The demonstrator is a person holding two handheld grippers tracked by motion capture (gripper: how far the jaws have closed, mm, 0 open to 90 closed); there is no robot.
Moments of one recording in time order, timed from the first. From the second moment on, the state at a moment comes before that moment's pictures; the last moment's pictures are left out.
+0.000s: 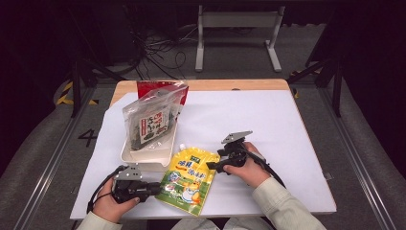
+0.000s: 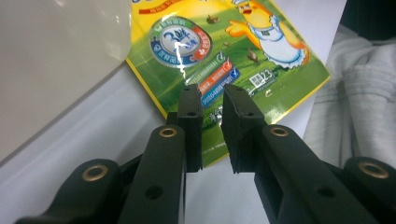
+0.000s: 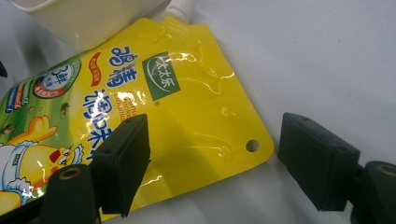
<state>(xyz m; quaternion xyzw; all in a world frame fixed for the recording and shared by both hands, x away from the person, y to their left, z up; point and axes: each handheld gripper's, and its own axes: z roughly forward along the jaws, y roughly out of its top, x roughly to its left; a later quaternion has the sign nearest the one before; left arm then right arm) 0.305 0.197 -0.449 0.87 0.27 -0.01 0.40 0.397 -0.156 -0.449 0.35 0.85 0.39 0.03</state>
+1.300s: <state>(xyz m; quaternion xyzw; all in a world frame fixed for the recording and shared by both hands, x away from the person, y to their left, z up) 0.306 0.189 -0.455 0.88 0.27 -0.02 0.40 0.396 -0.158 -0.442 0.37 0.84 0.40 -0.01</state>
